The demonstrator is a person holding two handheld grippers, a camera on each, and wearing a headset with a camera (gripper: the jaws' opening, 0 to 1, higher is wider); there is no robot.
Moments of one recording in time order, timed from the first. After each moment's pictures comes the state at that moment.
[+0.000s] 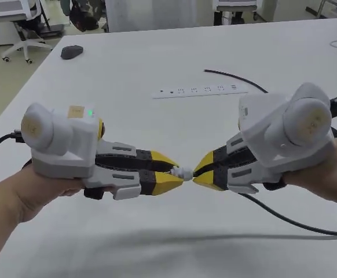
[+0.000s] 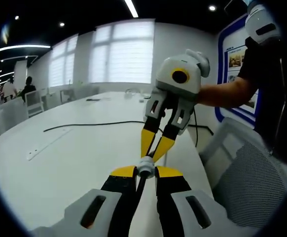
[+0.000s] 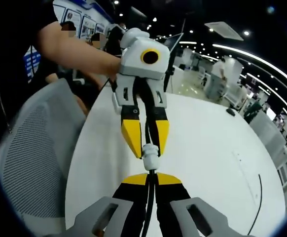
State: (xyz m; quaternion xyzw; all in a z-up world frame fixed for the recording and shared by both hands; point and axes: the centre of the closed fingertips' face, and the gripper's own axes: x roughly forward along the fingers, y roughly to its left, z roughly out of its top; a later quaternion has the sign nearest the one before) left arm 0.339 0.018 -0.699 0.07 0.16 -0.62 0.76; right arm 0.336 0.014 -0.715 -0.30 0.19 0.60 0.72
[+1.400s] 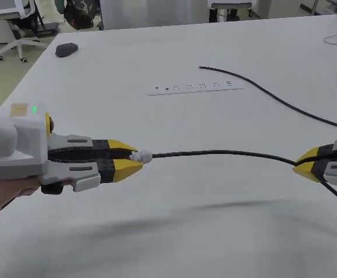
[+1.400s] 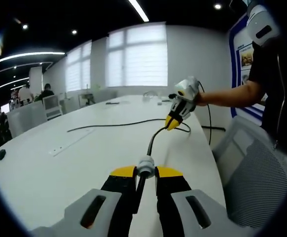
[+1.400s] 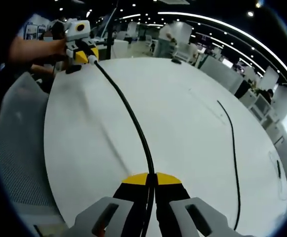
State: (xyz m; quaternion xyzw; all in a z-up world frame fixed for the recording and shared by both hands) left arm 0.355 0.072 -0.688 0.08 0.14 -0.55 0.82; right arm 0.367 -0.166 -0.759 -0.28 0.32 0.40 0.81
